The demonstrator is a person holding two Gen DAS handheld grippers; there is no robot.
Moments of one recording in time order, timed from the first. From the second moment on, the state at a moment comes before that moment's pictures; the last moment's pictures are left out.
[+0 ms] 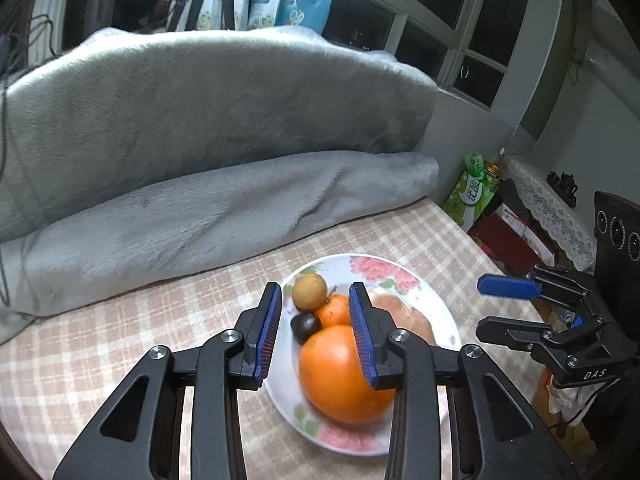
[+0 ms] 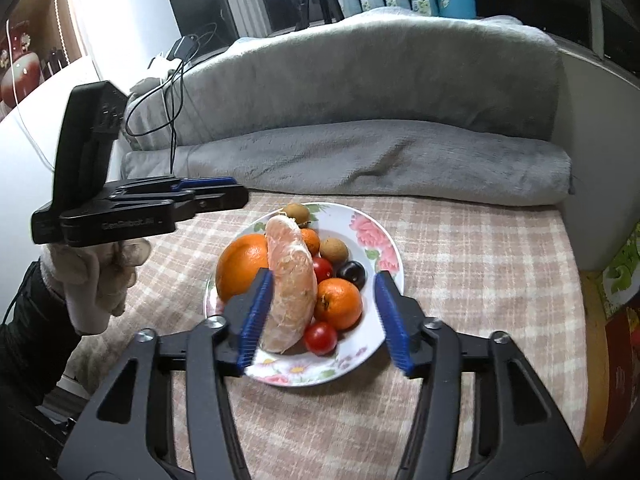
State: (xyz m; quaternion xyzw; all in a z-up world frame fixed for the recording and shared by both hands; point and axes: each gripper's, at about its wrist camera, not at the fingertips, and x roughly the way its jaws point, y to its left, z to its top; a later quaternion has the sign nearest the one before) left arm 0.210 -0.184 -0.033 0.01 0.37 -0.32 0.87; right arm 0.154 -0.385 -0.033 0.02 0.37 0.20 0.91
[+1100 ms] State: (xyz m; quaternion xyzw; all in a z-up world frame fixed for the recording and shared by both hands) left arm 0.079 -0.153 -0.014 0.03 0.32 -0.21 0.92; right arm 0.080 -0.383 -0.009 0.01 0.30 0.03 0.95
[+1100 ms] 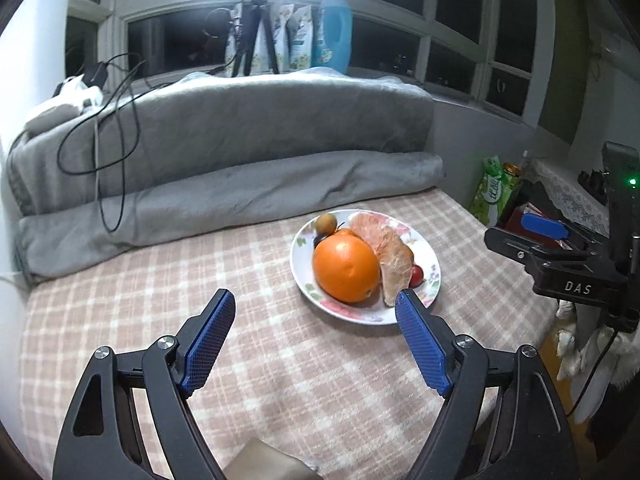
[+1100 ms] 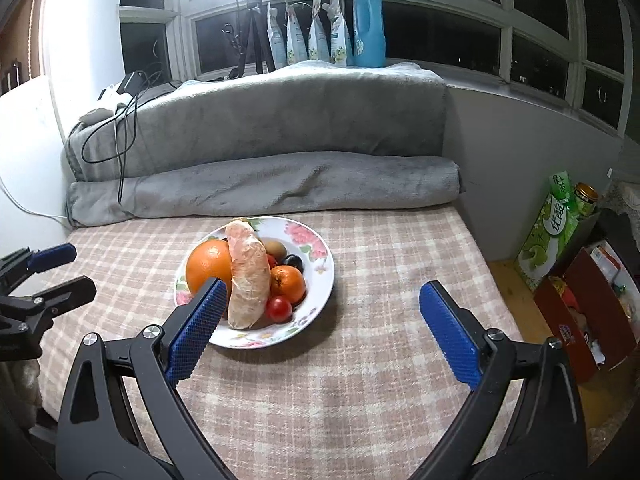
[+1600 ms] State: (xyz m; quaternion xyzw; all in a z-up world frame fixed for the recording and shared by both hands) left arm 0.062 -0.157 -0.015 0.05 0.31 -0.20 0.93; right arm 0.077 -0.373 -0.004 0.01 0.30 0.04 0.95
